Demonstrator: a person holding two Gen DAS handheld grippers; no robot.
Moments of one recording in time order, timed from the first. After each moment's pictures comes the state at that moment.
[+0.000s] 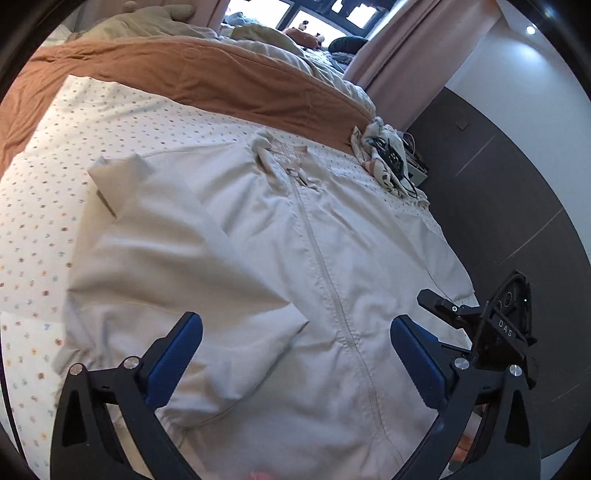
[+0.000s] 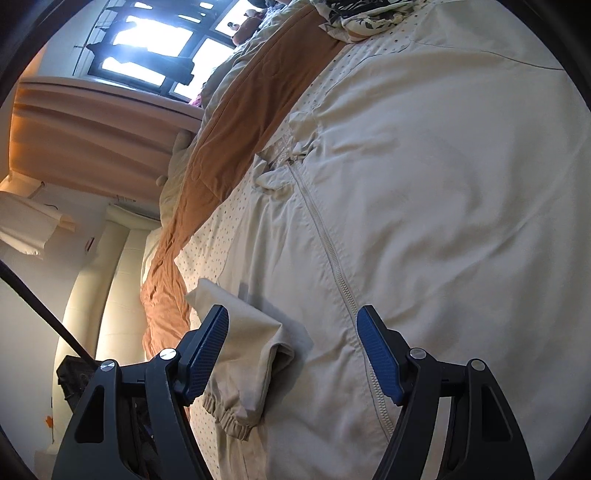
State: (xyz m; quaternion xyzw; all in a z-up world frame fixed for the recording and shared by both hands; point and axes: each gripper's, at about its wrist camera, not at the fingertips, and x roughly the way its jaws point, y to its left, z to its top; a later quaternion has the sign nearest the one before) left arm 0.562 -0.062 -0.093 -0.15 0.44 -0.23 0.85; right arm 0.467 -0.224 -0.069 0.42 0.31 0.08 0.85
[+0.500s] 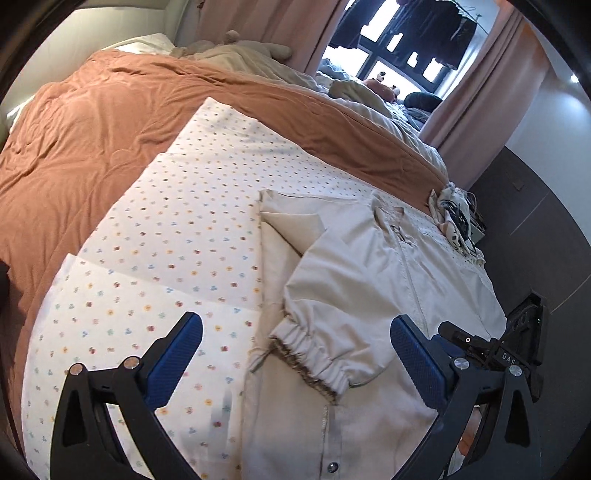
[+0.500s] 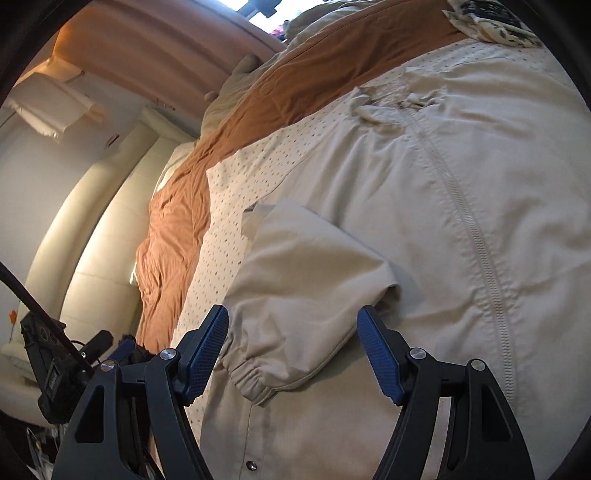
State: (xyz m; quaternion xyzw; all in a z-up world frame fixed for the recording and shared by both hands) left arm 0.503 0.110 -0.076 -0.19 0.40 -0.09 0.89; right arm 0.504 -0.100 -0.049 0.26 0.36 0.18 0.88
